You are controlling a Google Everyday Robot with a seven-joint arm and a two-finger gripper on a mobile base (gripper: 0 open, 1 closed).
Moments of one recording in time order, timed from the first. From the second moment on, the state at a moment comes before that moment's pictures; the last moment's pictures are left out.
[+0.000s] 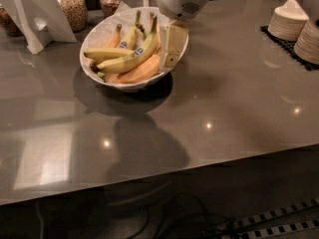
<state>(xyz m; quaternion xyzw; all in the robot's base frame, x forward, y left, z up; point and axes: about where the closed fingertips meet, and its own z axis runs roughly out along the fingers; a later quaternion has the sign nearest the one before) 0.589 0.001 0.998 -0.78 0.55 0.00 0.31</state>
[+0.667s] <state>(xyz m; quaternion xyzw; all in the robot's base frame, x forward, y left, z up) 0.611 0.025 0.979 -0.79 0.53 0.03 0.31</state>
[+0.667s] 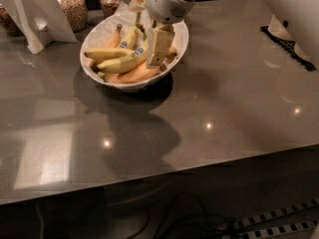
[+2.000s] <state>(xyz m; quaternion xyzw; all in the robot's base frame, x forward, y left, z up) 0.625 0.060 0.939 -0.80 0.51 0.09 0.30</state>
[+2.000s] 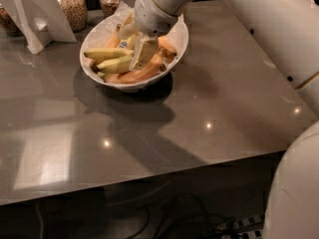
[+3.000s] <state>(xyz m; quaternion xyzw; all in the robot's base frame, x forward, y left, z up) 0.628 0.068 0.921 -0.80 0.51 0.12 0.30</state>
